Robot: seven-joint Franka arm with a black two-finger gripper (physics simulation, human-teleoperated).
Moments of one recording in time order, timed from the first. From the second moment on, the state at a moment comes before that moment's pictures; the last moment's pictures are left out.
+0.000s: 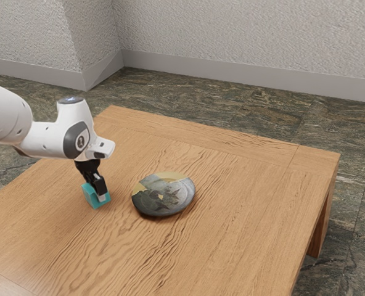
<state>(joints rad) 0.02 0.40 0.22 -2.00 -0.11 2.35 0.73</state>
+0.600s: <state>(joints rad) -0.07 0.25 0.19 -2.00 -0.10 2.31 0.75</state>
